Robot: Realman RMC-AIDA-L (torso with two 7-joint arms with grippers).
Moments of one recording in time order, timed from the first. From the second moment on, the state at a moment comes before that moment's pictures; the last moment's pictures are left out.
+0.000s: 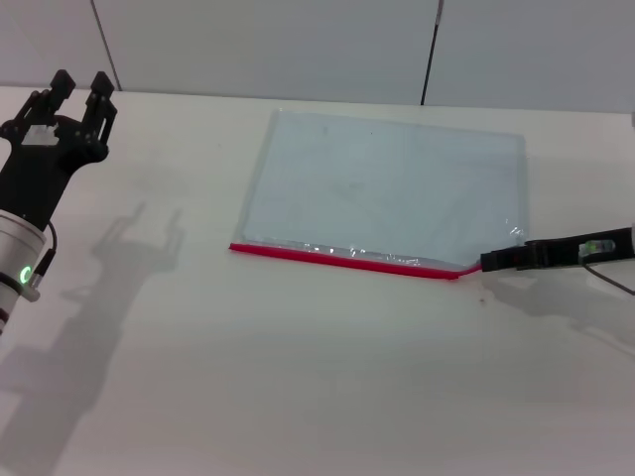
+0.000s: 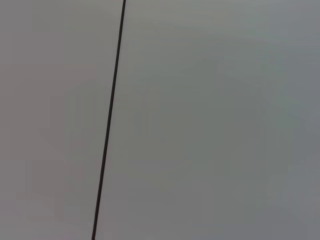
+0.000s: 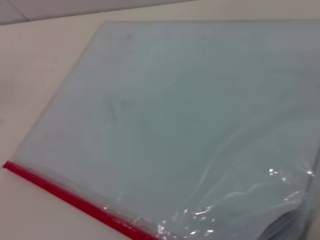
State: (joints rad) left arm -0.50 -2.01 -0.23 -0.13 1.67 1.35 -0.35; right arm 0.80 2.02 -0.67 -0.48 -2.48 -1.12 2.20
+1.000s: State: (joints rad) left arm -0.51 -2.01 -0.23 -0.13 1.67 1.34 -0.35; right arm 0.85 2.02 -0.67 -0.43 -2.42 -0.97 2.18
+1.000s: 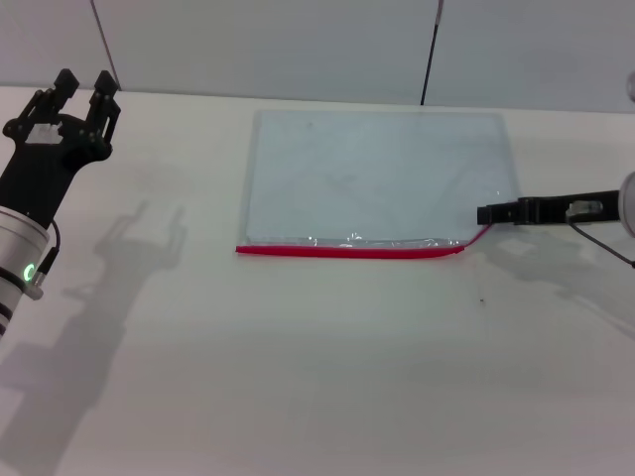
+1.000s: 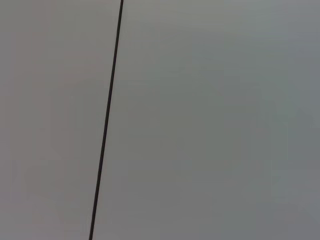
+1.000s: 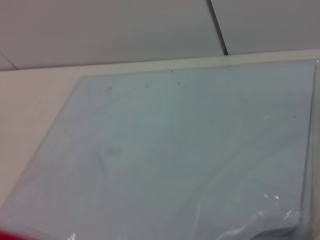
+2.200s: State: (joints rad) left arm -0.51 -2.01 -0.23 -0.13 1.67 1.33 -0.35; right arm 0.86 2.02 -0.68 -0.38 -2.35 -0.83 2.13
